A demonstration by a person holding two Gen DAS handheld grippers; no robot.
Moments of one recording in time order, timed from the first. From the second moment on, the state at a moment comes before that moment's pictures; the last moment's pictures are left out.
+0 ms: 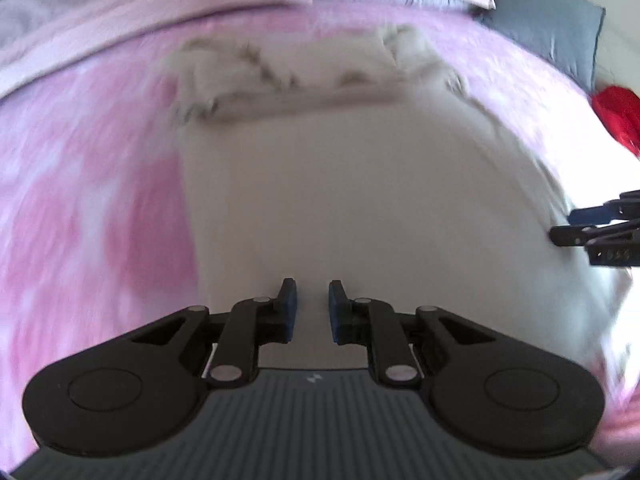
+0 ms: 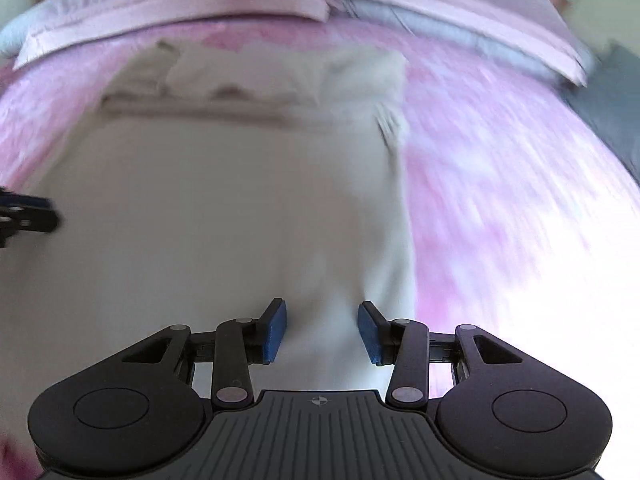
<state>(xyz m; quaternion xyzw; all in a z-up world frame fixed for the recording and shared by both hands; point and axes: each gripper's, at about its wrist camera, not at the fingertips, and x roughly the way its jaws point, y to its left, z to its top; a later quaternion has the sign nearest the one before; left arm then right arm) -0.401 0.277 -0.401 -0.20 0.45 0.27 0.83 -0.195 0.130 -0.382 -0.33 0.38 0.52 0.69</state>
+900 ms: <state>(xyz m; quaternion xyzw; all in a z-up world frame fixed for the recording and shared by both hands) -0.394 0.218 -0.136 -0.21 0.42 0.41 0.78 -0.209 0.084 -0.136 -0.21 0.43 0.55 0.68</state>
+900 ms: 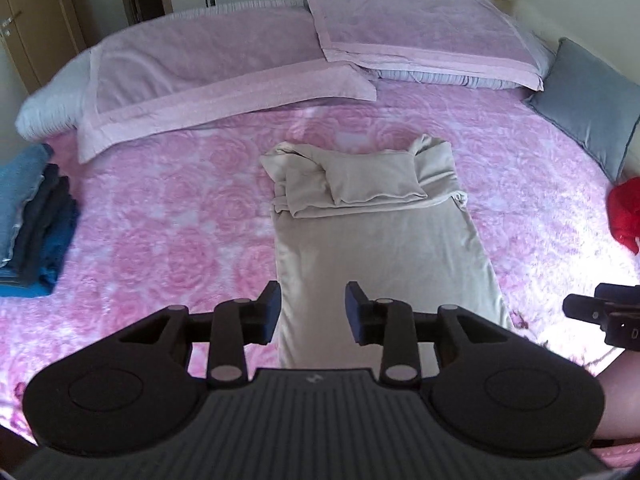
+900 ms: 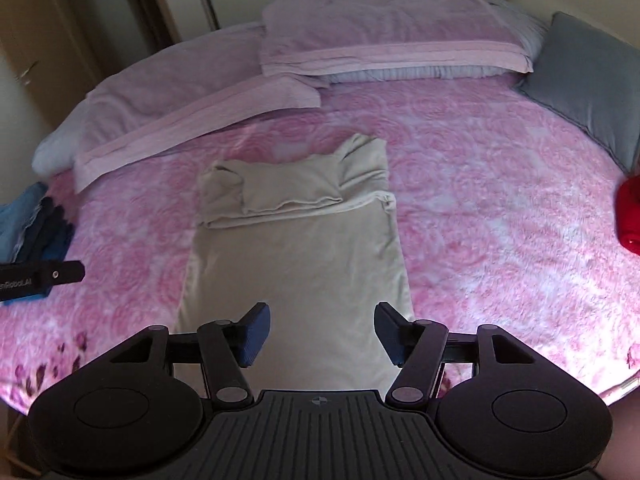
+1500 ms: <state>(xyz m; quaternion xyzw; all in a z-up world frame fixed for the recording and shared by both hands) -0.371 0.070 -0.105 -0.21 0.40 0.48 0.75 -0.170 -0.026 -0.125 -0.25 0.40 0.60 0.64</state>
